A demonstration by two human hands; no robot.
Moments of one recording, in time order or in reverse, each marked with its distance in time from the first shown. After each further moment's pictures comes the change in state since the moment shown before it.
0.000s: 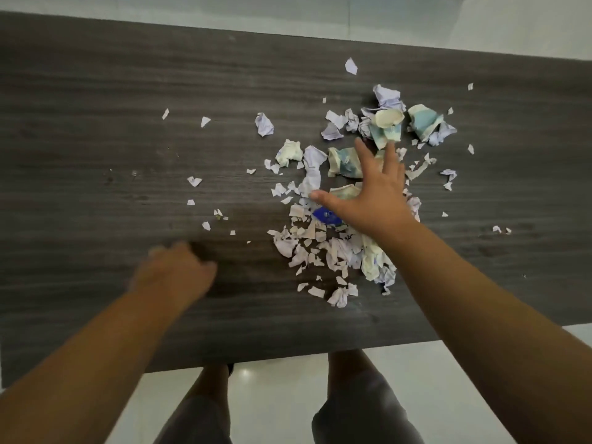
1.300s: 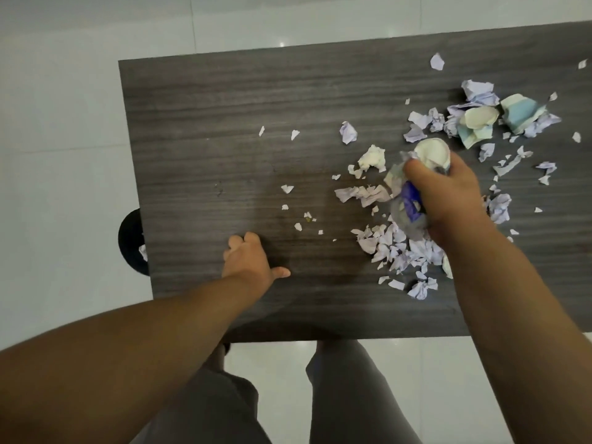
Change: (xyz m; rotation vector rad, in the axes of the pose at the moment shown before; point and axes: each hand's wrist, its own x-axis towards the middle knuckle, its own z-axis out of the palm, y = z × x) left_hand 0.017 -0.048 -0.025 -0.016 0.038 0.067; right_hand -0.029 -0.097 -0.013 0.997 0.101 0.323
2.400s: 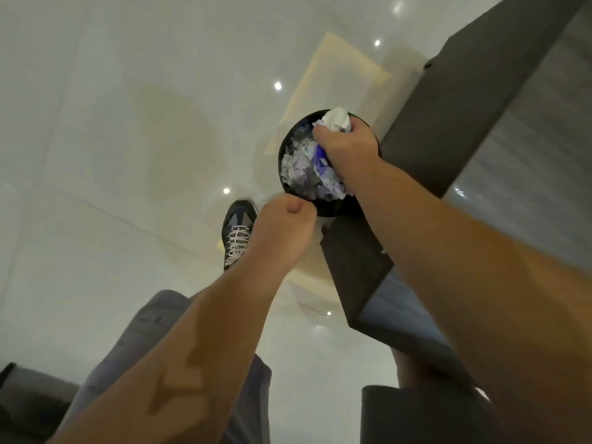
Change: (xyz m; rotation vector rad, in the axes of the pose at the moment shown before) left_hand 0.090 -0.420 -0.007 -1.197 -0.015 -0.156; right_hand -0.139 0.254 0.613 -0.729 -0.488 -0.144
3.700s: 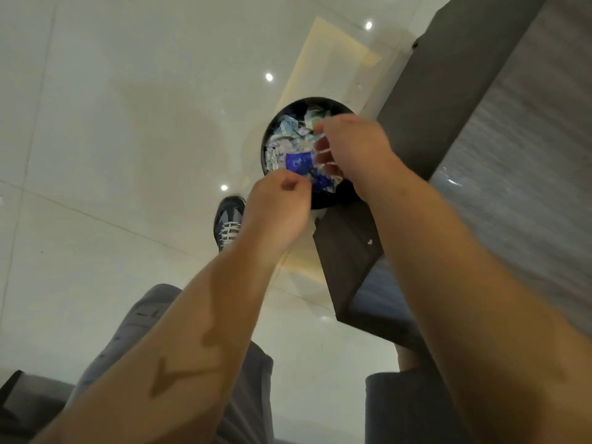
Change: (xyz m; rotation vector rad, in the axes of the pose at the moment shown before) left_hand 0.022 0.014 0.021 0.018 0.072 0.064; right_hand -0.024 -0.007 -0.038 0.053 -0.078 0.142
